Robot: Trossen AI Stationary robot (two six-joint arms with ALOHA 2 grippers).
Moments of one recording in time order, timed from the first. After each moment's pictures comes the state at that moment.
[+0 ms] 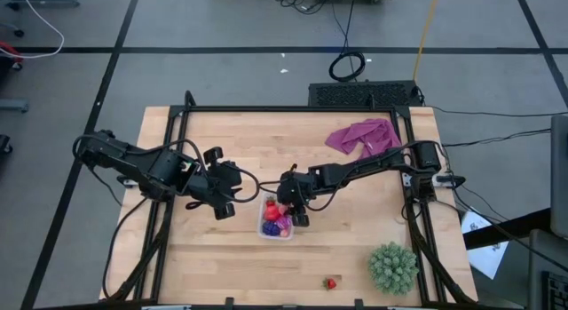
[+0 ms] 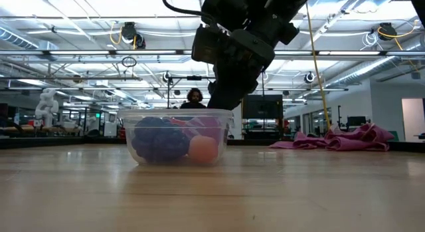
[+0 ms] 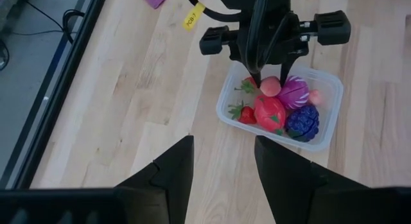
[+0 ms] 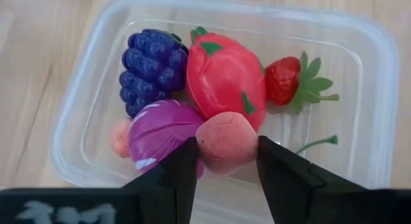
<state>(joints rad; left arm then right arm) -0.36 1.39 1.53 -1.23 -0.44 -0.45 0.06 1.93 1.25 -0.28 -0.21 0.04</state>
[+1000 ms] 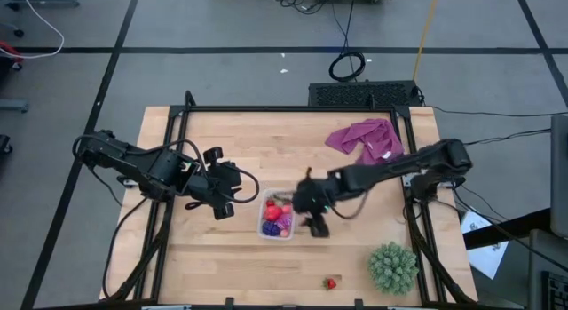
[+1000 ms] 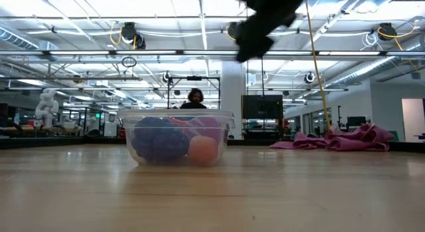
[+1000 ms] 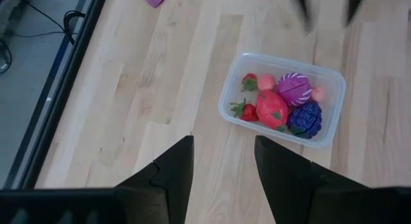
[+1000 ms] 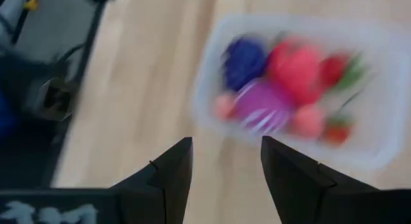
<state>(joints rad) -0.36 1.39 1.53 -1.24 -0.45 -0.43 0.18 1.69 1.29 -0.53 -0.21 0.15</state>
